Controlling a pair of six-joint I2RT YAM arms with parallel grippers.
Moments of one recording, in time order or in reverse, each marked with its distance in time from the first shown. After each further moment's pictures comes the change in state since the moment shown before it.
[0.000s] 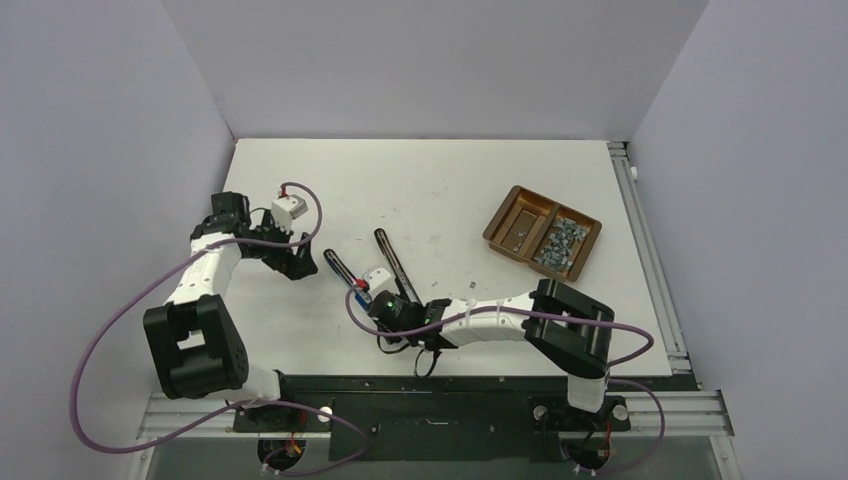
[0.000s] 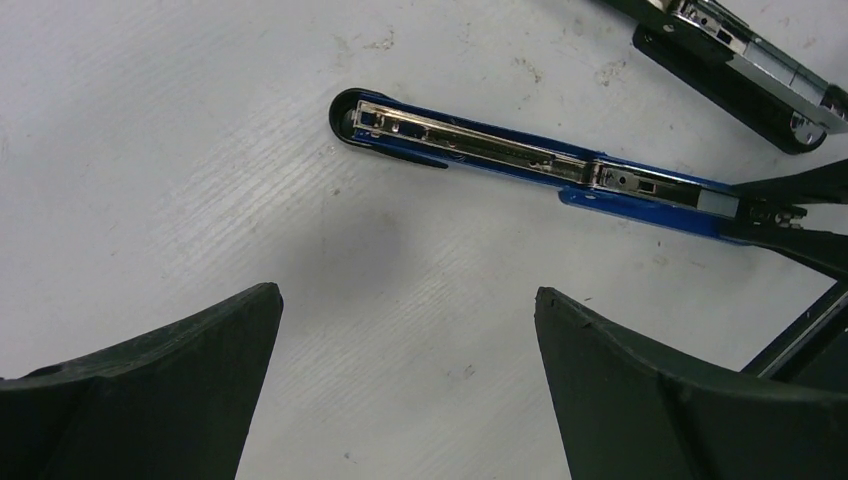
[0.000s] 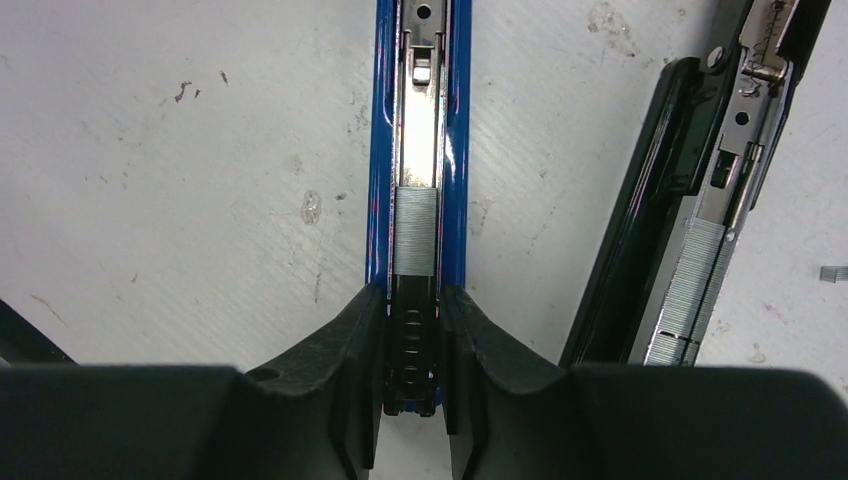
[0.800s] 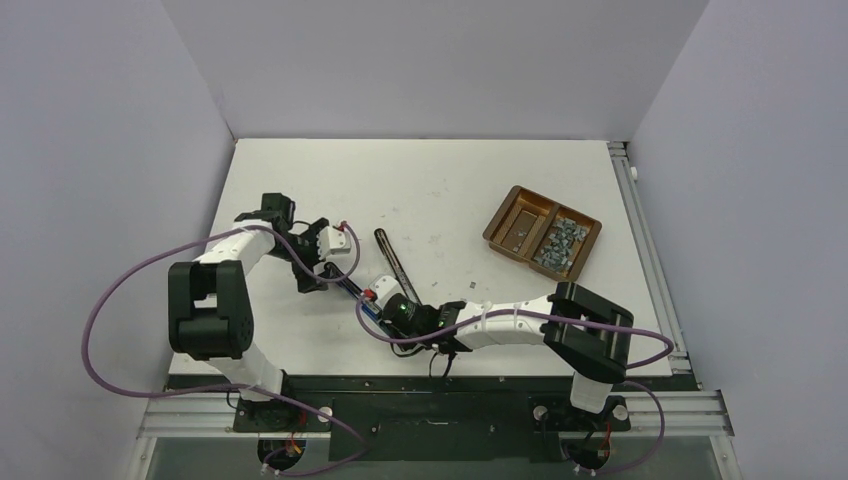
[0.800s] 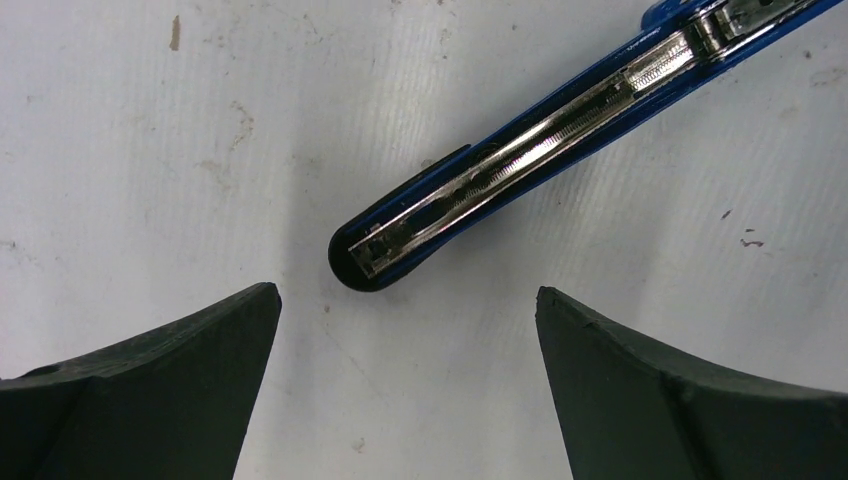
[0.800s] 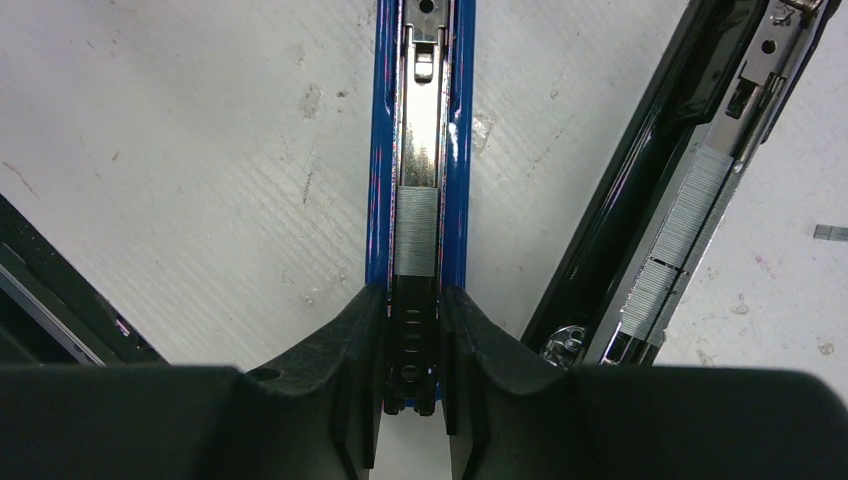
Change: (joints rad) left arm -0.205 0.187 0.033 -0.068 -0.099 0.687; right arm -0.002 -0.101 -0.108 -0.013 -0.085 -0.093
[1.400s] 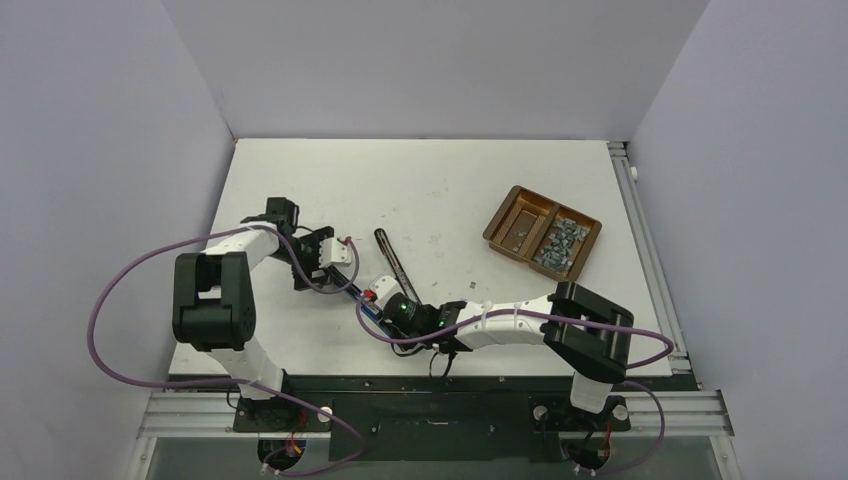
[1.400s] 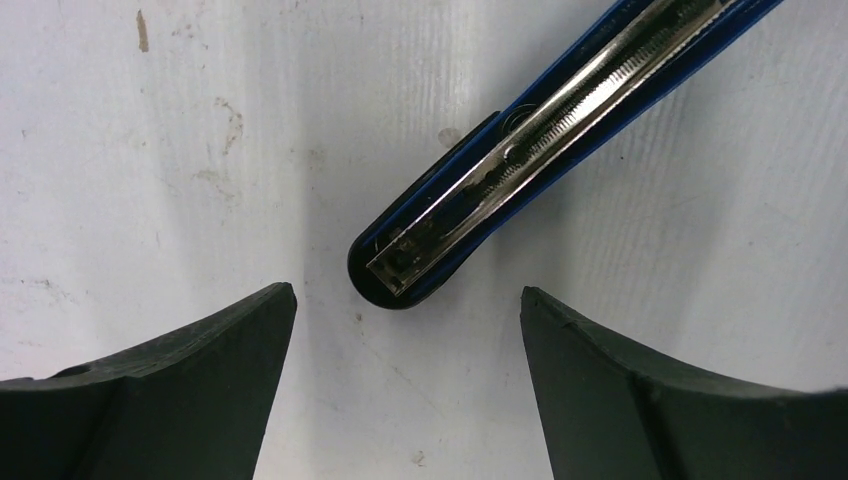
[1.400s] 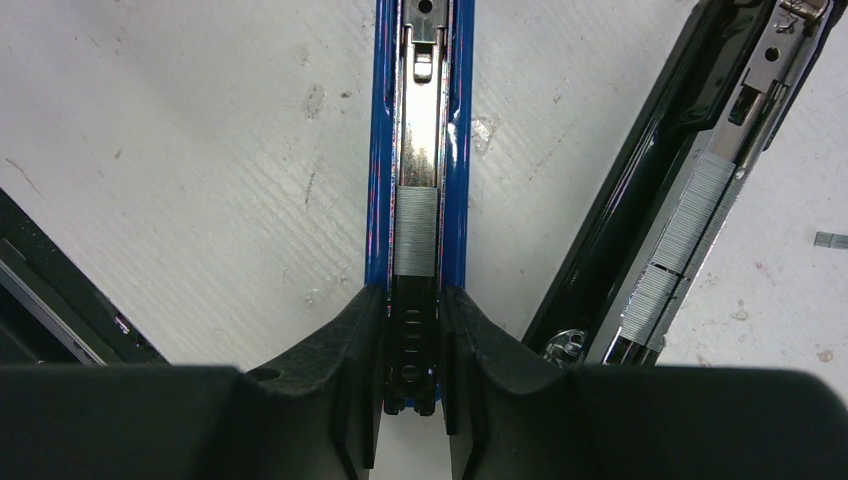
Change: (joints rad) left arm -0.016 0.073 -0.022 0.084 -0.071 0.197; right arm -0.005 -0.001 -0.003 0.010 -0.013 -0.018
